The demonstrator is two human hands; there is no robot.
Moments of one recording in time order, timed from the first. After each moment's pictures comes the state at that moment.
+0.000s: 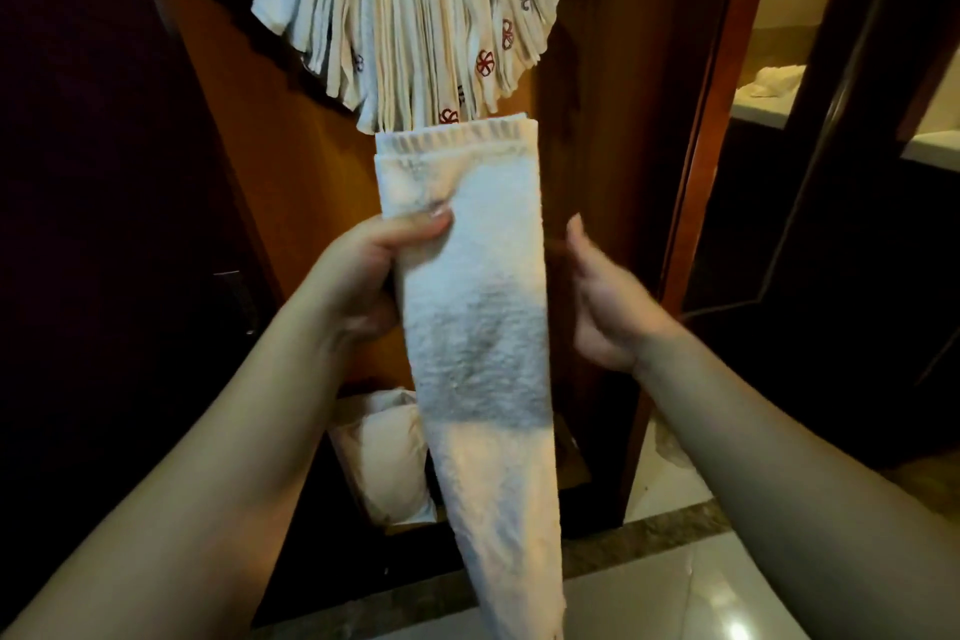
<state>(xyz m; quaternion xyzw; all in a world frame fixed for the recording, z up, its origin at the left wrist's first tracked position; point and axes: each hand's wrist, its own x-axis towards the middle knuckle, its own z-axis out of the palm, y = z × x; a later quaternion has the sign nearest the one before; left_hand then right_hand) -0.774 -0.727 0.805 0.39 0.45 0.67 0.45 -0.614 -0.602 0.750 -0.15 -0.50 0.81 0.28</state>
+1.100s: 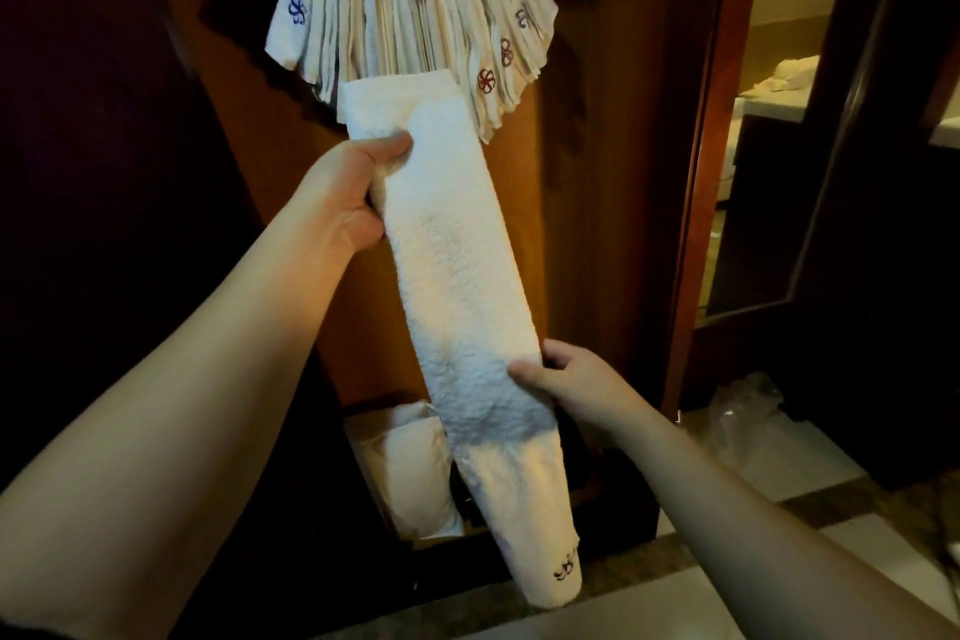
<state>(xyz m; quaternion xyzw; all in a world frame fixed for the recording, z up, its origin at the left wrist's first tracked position) -0.806 -0.683 0.871 0.26 0.54 0.72 0.36 -0.607 -0.615 0.682 -0.25 -0.70 0.63 0.23</state>
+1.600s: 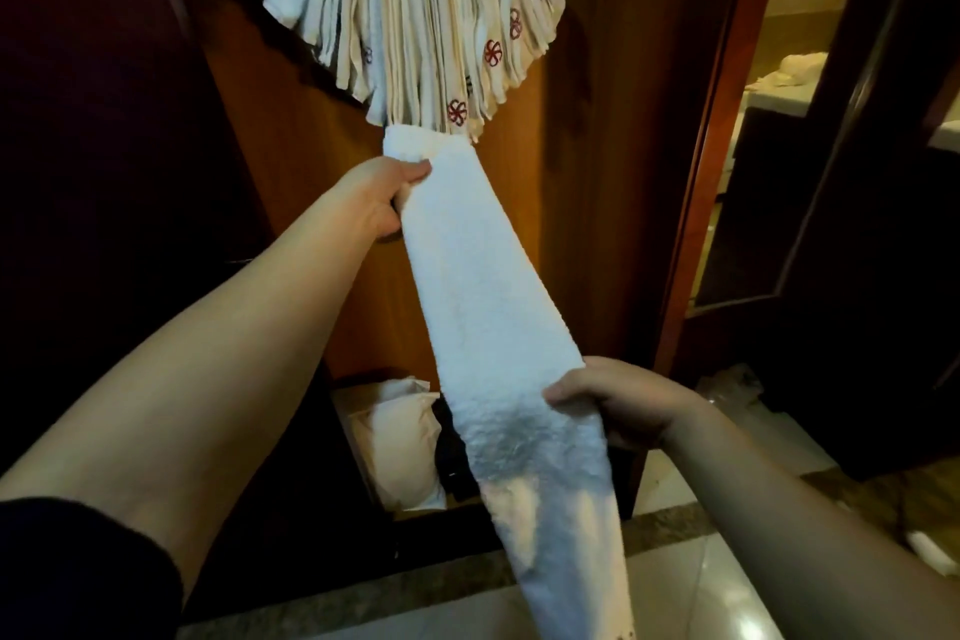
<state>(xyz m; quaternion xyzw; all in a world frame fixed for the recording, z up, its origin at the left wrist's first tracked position) -0.816 -0.656 0.839 0.18 0.66 0.63 0.36 -0.569 -0.615 0.688 -0.20 -0.61 0.77 0.02</state>
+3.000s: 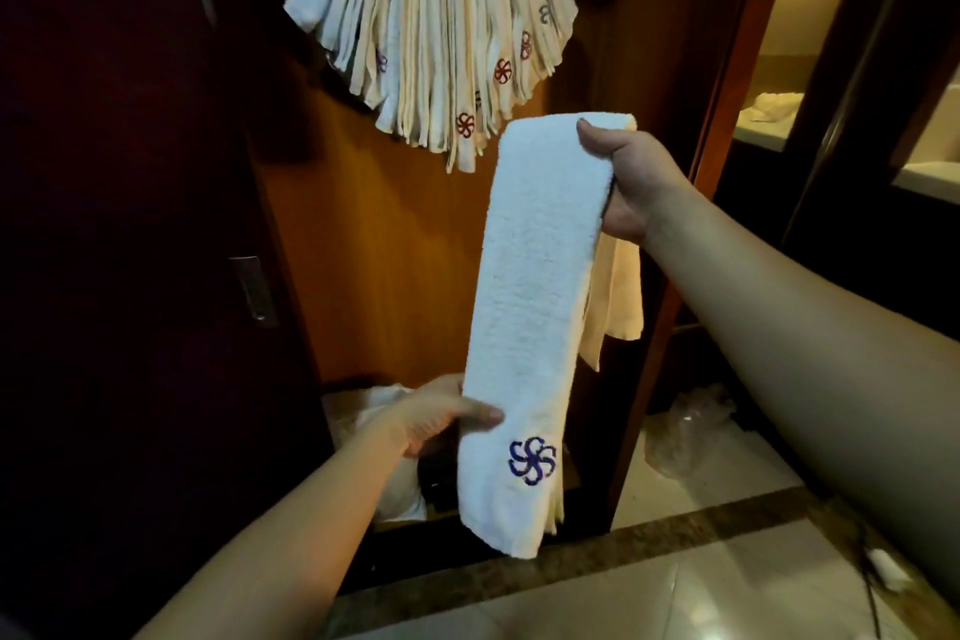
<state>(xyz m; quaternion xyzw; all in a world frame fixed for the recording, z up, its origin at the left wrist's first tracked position) -0.792 -0.720 0.634 0.40 0.57 0.44 0.56 -0.628 -0.581 0.848 -0.21 -0.49 0.77 0.36</state>
